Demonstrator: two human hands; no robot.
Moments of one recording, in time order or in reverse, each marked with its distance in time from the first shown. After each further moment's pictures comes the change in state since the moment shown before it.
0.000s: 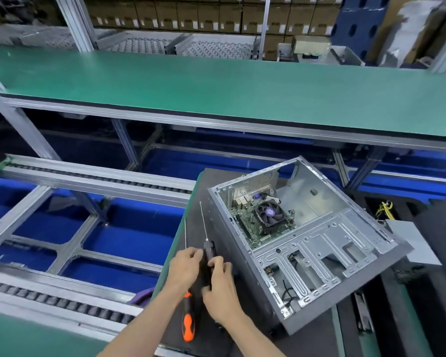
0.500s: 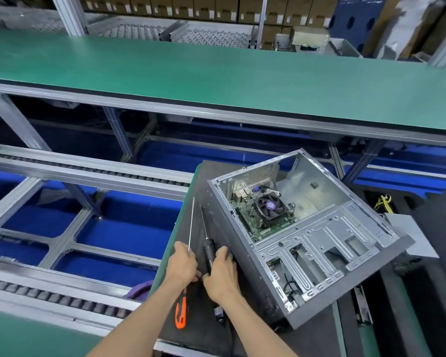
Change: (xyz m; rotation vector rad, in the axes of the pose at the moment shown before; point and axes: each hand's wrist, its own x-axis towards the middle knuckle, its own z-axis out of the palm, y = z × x) left_hand 0.024 -0.034 0.027 -0.151 -0.010 -0.199; right_hand 0.035 0.011 0.017 -0.149 0.054 0.173
